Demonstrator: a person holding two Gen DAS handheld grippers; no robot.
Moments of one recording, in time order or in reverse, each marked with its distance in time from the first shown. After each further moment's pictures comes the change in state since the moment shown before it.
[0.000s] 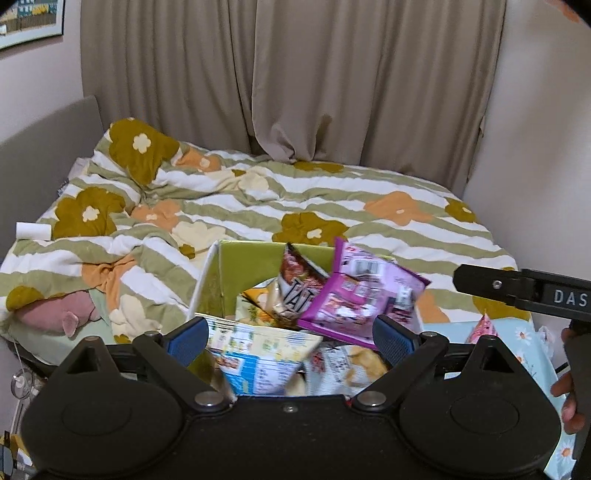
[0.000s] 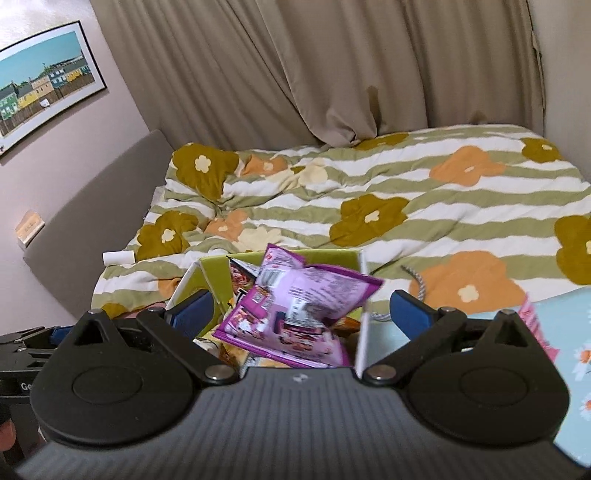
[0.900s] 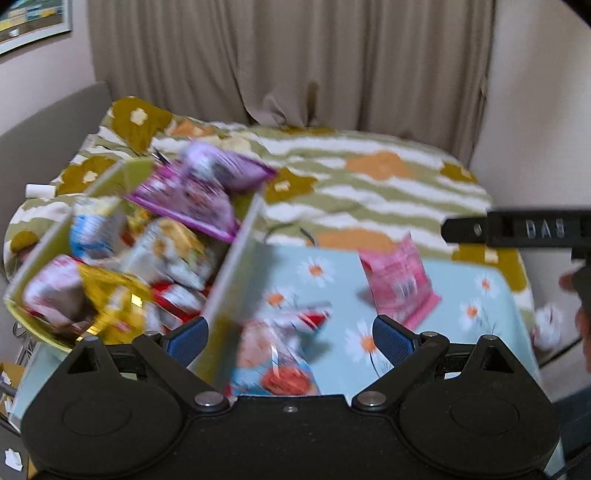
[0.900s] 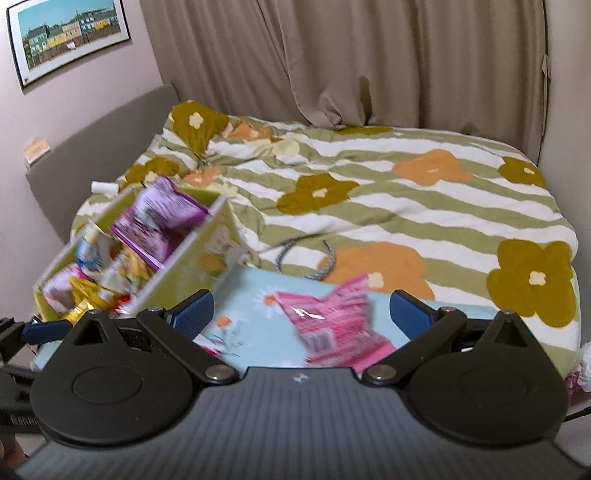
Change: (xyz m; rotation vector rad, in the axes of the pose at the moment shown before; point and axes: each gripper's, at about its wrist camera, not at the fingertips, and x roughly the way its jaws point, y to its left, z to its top) left arm 0.023 -0.228 -0.116 -0.006 0.064 0.133; right arm -0.065 -0.203 -0.027 -0.223 0.087 0.014
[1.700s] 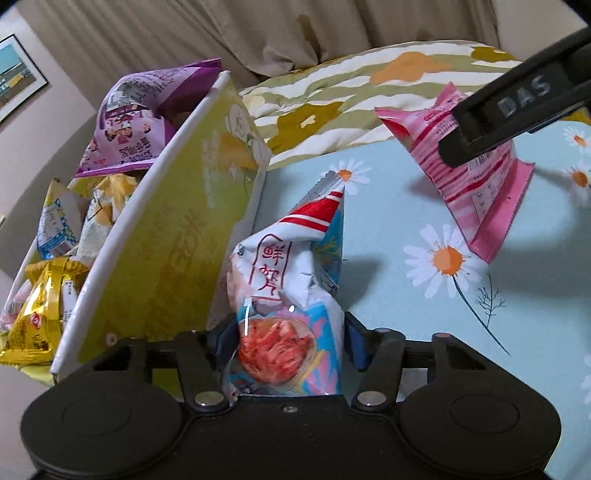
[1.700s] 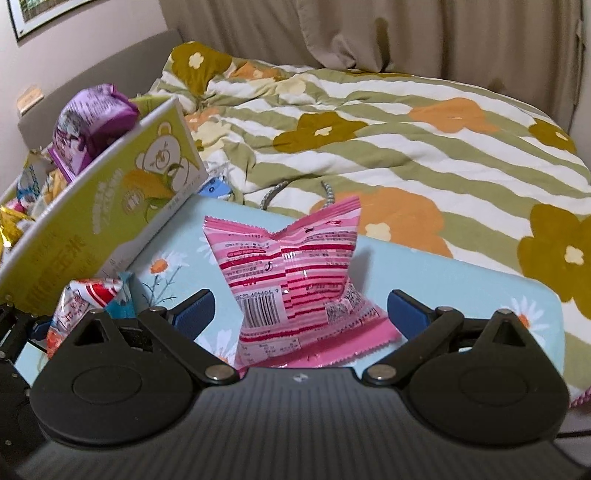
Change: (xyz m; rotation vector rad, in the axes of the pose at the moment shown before) left arm 0.122 -0.045 -0.052 0.288 0.121 0.300; right arm 0.128 -0.041 -0.045 -0.070 0.138 0.052
